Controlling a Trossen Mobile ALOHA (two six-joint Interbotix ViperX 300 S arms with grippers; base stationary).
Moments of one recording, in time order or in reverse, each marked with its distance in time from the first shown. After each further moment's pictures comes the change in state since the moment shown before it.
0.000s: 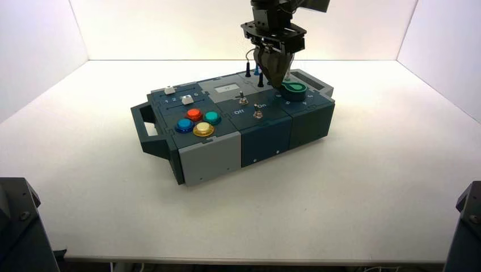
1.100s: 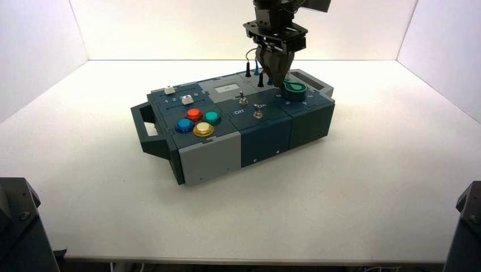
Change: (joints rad) left arm 0.006 0.029 -0.048 0.003 0.023 0.008; right arm 0.000 0.000 0.000 0.000 -0.002 0.000
